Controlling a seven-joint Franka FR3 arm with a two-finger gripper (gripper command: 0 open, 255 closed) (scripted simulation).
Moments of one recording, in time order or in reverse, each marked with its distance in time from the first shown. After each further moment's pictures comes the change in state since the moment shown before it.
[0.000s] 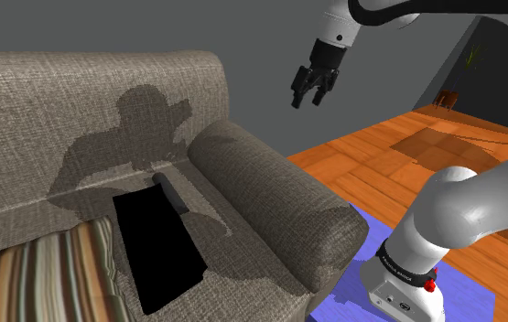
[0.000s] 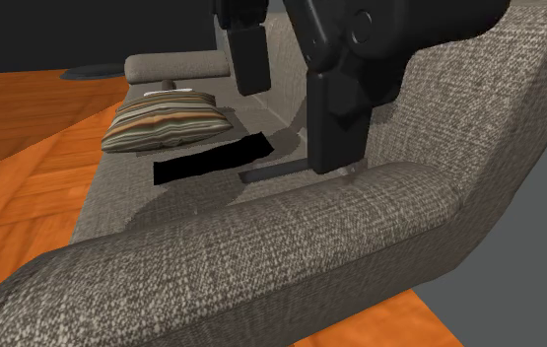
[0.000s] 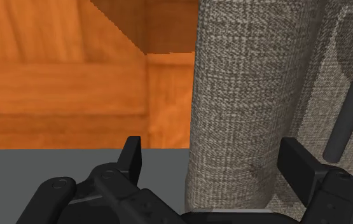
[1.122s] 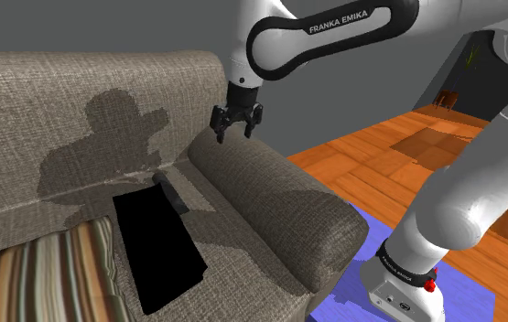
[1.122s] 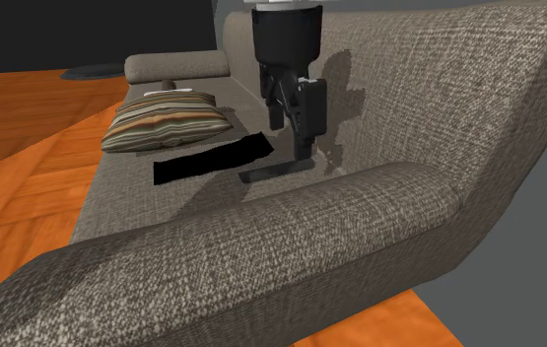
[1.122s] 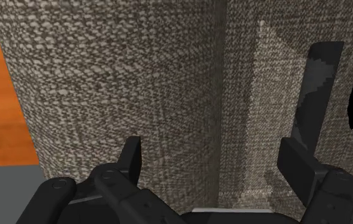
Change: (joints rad) arm 0.053 0.505 0.257 0.191 -0.015 0.266 0.351
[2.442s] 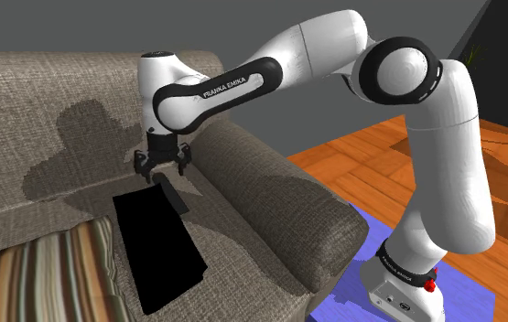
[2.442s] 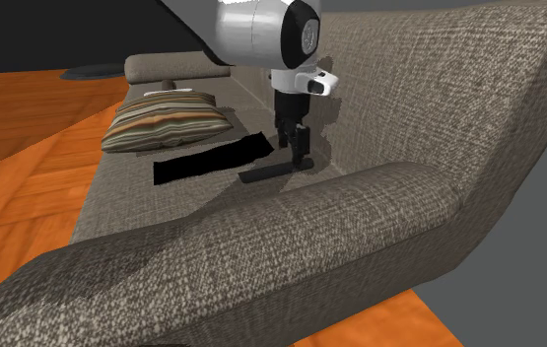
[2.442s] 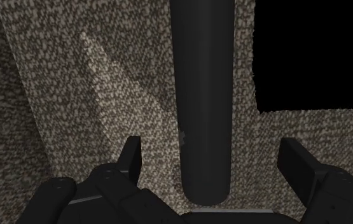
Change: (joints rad) arm 0.196 0.705 0.039 0.586 -0.247 0.023 0.350
